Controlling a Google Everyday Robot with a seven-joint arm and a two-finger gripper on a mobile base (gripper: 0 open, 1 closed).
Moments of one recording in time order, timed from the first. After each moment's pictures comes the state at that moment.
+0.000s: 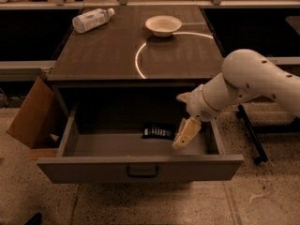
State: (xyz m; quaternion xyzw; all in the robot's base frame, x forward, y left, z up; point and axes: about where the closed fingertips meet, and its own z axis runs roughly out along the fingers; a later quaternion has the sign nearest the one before) arm 0.537 -0.090 0.734 -0.62 0.72 0.18 0.25
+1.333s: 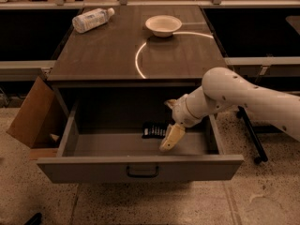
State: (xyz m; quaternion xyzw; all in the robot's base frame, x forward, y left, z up) arm 0.568 -0.057 0.674 -0.63 0.71 0.17 0.27
